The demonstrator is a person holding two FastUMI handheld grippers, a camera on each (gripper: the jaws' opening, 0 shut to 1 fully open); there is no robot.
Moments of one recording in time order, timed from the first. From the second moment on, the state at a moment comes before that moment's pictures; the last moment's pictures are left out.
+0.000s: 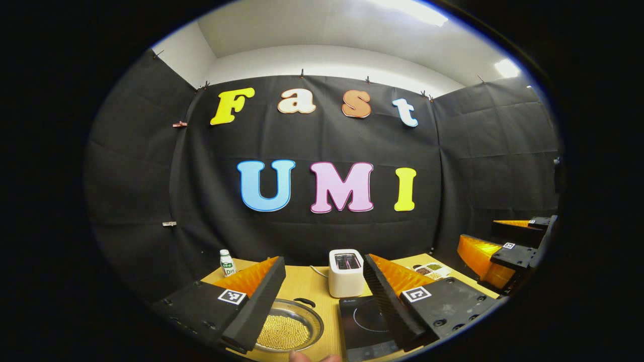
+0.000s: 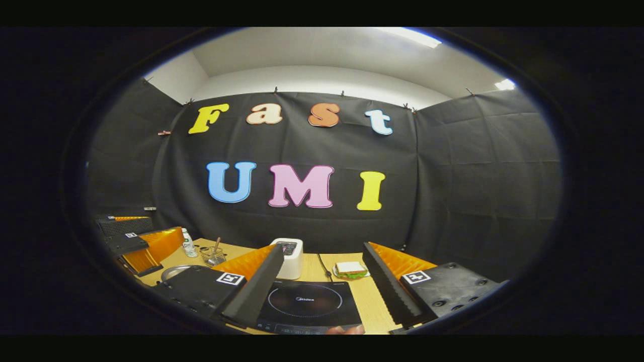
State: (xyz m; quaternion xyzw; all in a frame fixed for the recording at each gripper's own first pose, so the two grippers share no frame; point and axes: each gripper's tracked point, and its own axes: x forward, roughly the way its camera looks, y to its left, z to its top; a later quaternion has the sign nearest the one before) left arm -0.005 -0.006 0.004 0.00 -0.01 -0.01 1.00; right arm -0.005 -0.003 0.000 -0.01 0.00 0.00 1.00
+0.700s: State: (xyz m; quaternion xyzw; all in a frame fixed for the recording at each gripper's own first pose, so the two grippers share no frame) left arm -0.005 -0.036 -0.004 0.01 0.01 -0.09 1.00; right arm -0.001 -0.008 -0.003 -0.01 0.00 -0.01 1.00
